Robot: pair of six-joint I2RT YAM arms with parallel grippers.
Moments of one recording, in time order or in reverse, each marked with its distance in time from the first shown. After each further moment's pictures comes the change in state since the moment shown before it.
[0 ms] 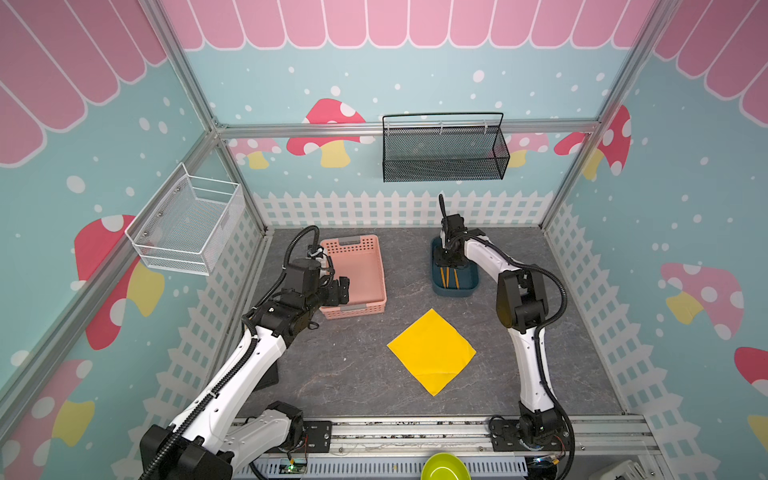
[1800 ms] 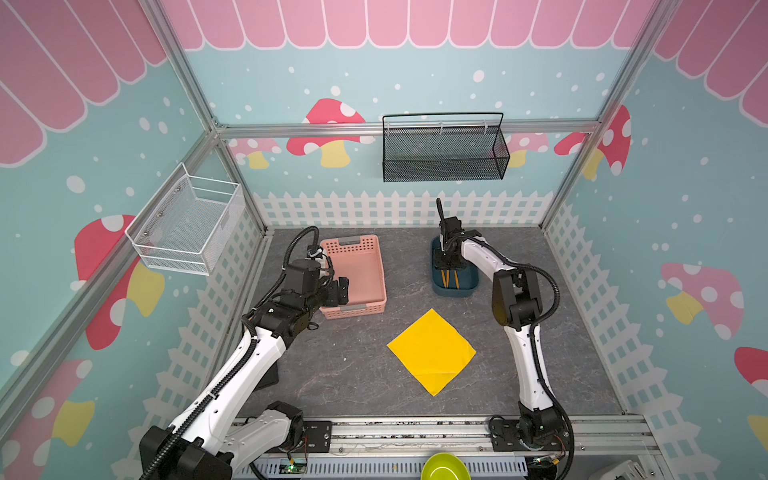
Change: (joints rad) left arm 0.000 -0.005 -0.005 0.000 -0.012 0.003; right arm 0.000 0.066 0.057 -0.046 0.019 0.000
